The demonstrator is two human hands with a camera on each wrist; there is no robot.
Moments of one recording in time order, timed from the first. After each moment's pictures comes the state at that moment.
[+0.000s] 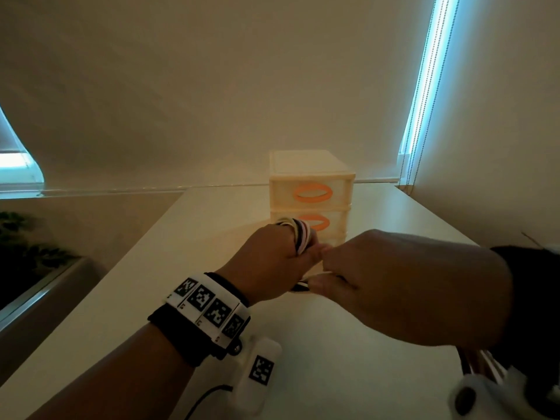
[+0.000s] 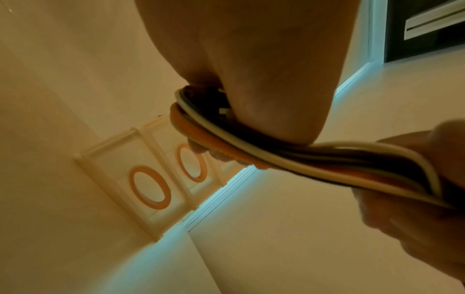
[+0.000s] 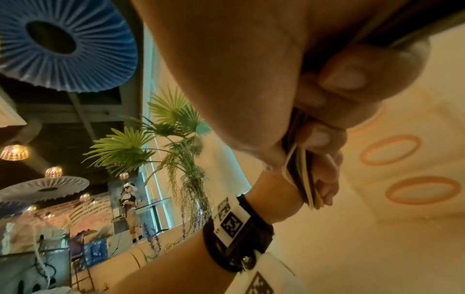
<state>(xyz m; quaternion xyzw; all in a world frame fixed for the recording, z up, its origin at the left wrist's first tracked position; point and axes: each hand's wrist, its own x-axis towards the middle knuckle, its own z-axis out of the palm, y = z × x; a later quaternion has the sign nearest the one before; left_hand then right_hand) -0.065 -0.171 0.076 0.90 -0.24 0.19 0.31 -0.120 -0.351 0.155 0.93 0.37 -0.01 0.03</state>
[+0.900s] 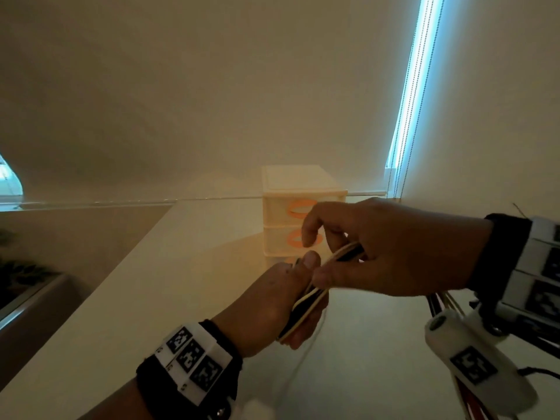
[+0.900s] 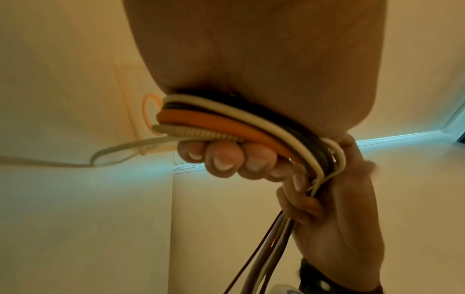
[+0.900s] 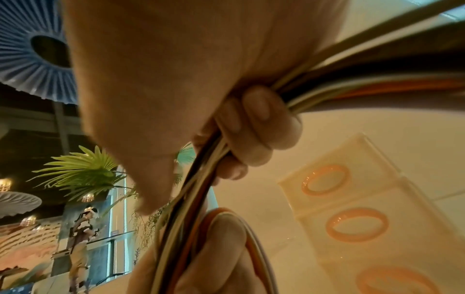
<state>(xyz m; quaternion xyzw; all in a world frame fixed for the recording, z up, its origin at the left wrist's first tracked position) -0.098 -0.181 0.070 0.75 -0.26 -0.04 0.61 -0.076 -0.366 0.179 0.86 0.49 0.05 -0.14</state>
